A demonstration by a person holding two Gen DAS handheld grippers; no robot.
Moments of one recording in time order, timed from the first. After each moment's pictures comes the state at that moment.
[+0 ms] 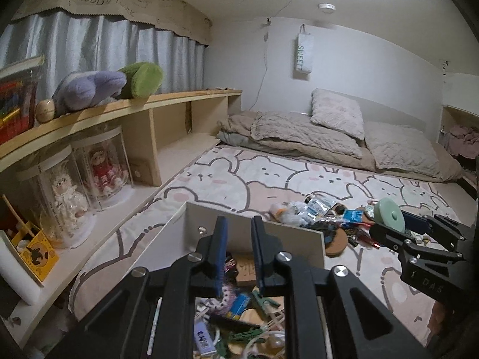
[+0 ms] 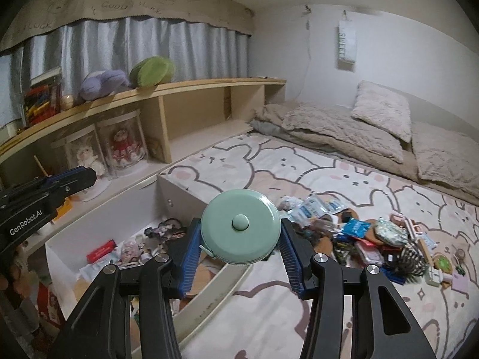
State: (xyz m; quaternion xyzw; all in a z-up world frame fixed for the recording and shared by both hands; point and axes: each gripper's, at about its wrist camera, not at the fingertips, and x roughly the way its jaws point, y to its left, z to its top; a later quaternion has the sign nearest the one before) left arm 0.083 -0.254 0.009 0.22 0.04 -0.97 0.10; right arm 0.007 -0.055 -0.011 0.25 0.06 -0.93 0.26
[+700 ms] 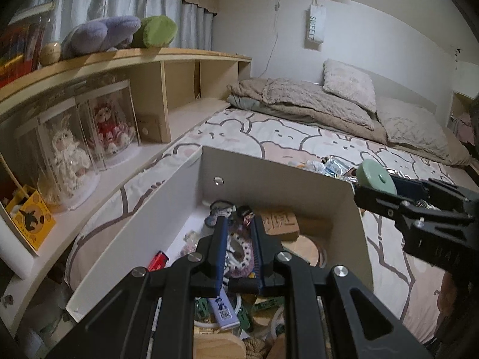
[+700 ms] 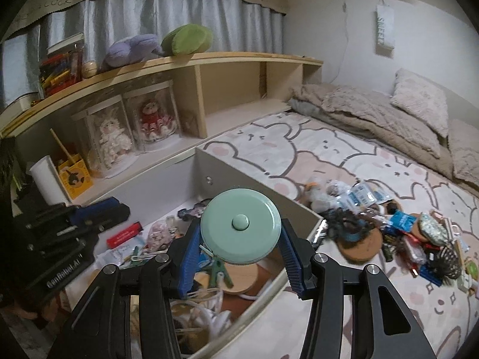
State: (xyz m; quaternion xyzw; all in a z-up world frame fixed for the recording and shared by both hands) left arm 0.085 -0.279 -0.055 0.29 0.05 -0.95 0.11; right arm 0.001 -0.113 -0.039 0.29 0.07 -0.89 0.33
